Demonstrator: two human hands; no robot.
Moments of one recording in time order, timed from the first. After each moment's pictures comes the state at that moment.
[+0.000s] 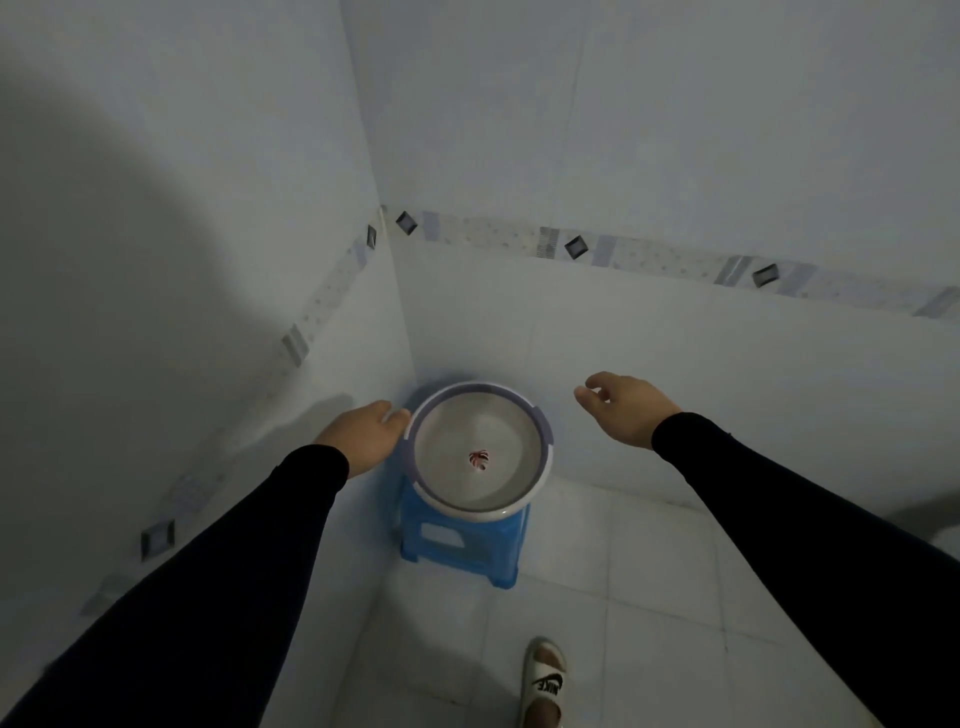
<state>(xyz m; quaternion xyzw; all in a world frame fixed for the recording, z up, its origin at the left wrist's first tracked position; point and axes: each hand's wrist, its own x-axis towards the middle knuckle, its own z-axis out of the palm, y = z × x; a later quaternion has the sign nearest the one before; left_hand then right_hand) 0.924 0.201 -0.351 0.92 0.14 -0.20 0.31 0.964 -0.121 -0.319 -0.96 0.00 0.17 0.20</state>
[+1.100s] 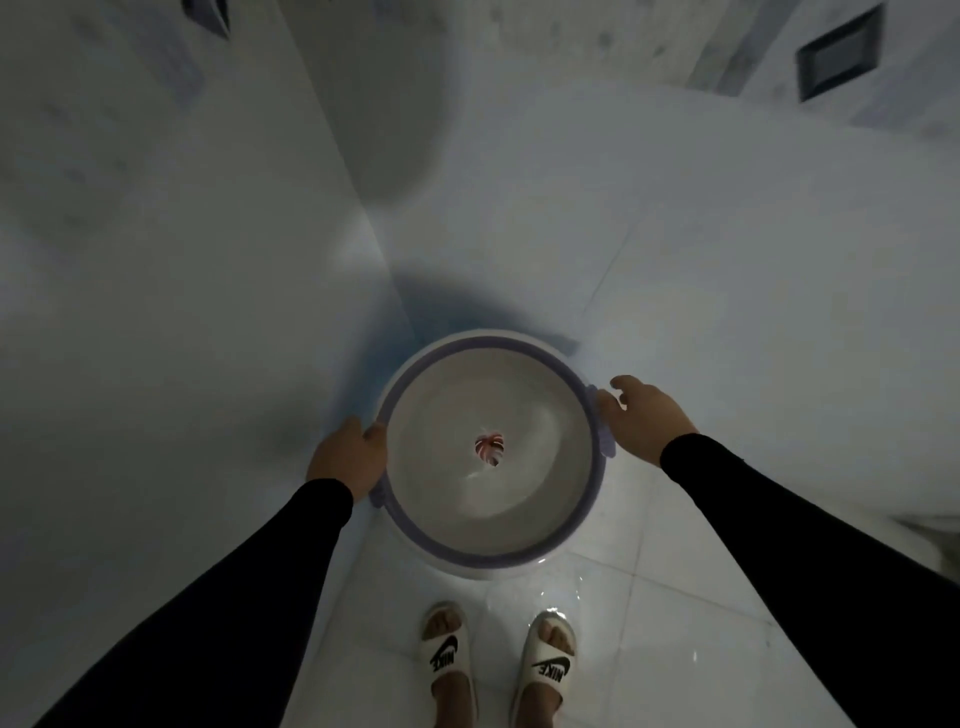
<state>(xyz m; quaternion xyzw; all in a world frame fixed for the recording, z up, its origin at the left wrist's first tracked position) 1.084 0.207 -0.630 0.85 0.36 -0.26 0.28 1.166 -0.105 -0.618 -0.93 0.08 0.29 0.22</state>
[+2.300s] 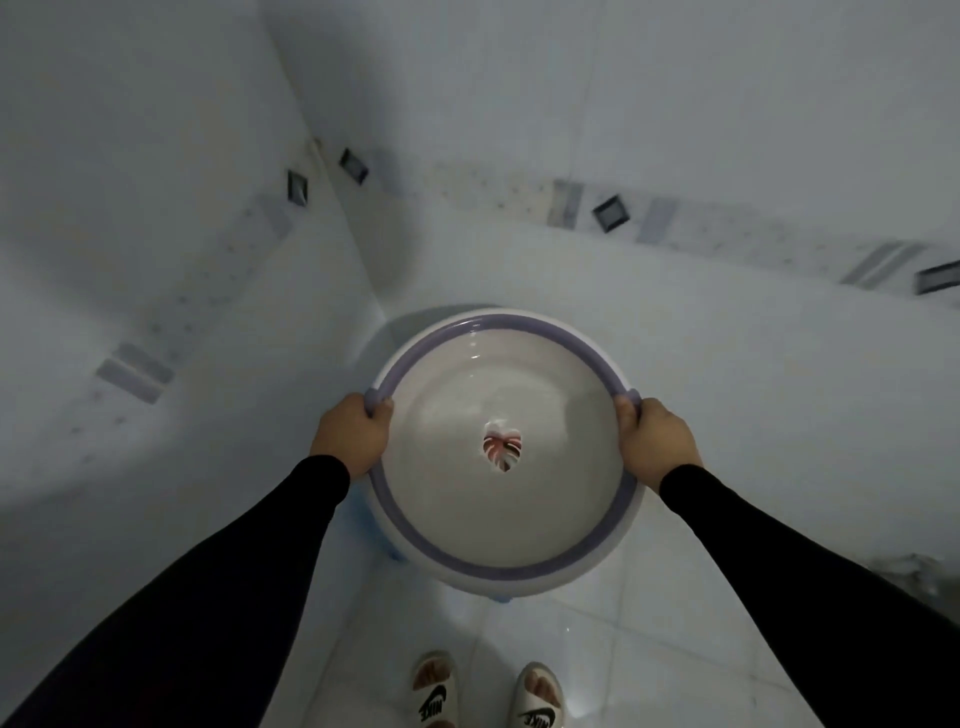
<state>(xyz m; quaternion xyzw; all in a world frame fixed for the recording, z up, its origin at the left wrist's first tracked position) 1.065 0.161 -0.481 0.90 0.27 -0.07 0.35 1.109 -0.167 -0.491 -0.94 0.13 0.12 0.30</state>
